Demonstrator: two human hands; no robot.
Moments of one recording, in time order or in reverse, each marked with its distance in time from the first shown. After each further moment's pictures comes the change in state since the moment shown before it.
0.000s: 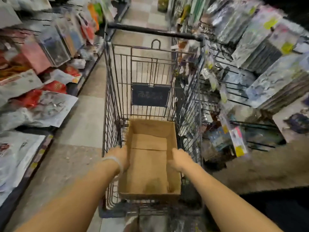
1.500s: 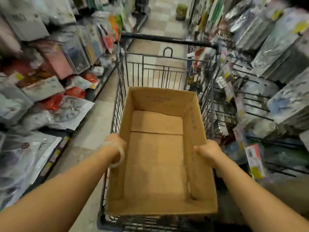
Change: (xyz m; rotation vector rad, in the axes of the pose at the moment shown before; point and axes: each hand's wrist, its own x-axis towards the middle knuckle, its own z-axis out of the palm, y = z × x) left_hand 0.005 0.004 -0.066 -0.671 0.232 -0.331; right_hand 0.009 0.044 -0.082 0.764 0.215 0.144
